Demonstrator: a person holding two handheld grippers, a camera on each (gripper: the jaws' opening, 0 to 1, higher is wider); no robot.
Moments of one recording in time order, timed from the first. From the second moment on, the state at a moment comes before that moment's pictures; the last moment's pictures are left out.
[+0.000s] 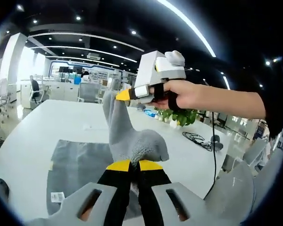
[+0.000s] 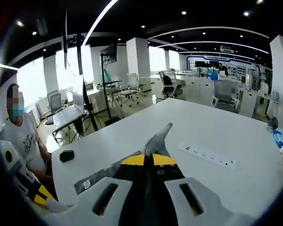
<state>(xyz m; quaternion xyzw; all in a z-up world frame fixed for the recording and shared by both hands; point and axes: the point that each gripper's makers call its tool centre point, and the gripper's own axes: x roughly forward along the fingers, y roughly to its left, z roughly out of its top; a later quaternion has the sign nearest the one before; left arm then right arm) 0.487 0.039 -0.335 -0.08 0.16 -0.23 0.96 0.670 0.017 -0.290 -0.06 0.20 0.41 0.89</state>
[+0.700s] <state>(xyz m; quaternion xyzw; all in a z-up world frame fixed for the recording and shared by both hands) 0.485 0.096 -0.383 -0.15 0.18 -0.14 0.96 0.681 0.086 -0.349 -0.04 0.27 0.44 0.85</state>
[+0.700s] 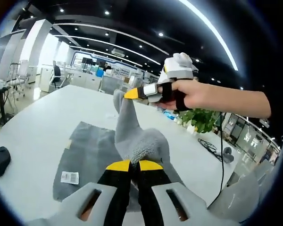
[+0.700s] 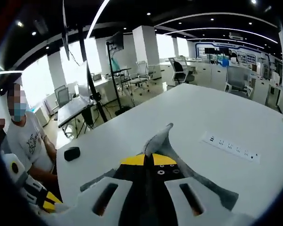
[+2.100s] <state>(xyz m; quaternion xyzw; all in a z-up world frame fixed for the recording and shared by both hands) 0.476 0.157 -0.479 -0.23 0.21 -0.02 0.95 0.701 0.147 -0.436 0.07 0.31 0.35 0.88</state>
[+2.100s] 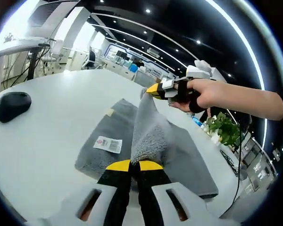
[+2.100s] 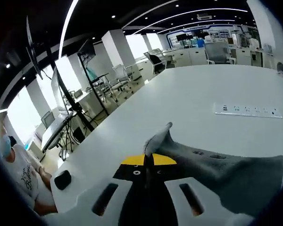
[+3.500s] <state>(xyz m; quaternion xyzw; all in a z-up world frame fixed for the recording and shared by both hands) 0.462 0.191 -0.496 -0.27 0.22 0.06 0.94 0.688 0.181 -0.443 -0.01 0.29 0.45 0.84</state>
